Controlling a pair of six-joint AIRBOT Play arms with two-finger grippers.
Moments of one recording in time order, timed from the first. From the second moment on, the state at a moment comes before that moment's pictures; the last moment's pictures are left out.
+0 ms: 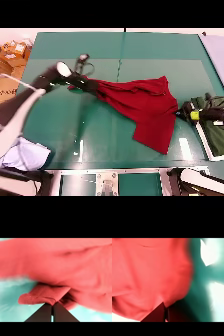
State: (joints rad) left arm -0.28 -1.58 1.39 1.09 -0.93 -1.32; right arm -0.61 -1.26 0.75 -0.78 1.15 1.30
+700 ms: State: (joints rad) left arm -0.16 -0.77 1.93 1.50 -1.14 -1.41; right arm -0.61 -0.70 1.58 -0.53 1.10 1.38
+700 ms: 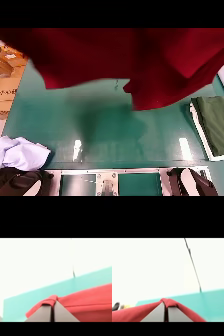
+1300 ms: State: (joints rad) left arm -0.16 -0.98 1.85 1.56 -1.22 -1.41; right arm -0.54 -0.86 1.48 -0.58 1.03 1.38
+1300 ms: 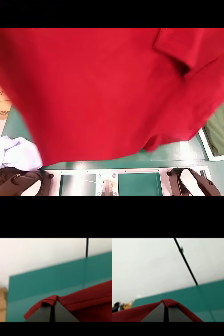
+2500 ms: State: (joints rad) left arm -0.16 -1.86 1.68 1.26 -1.14 -1.45; right arm -0.48 -1.80 1.38 -0.68 0.97 1.18
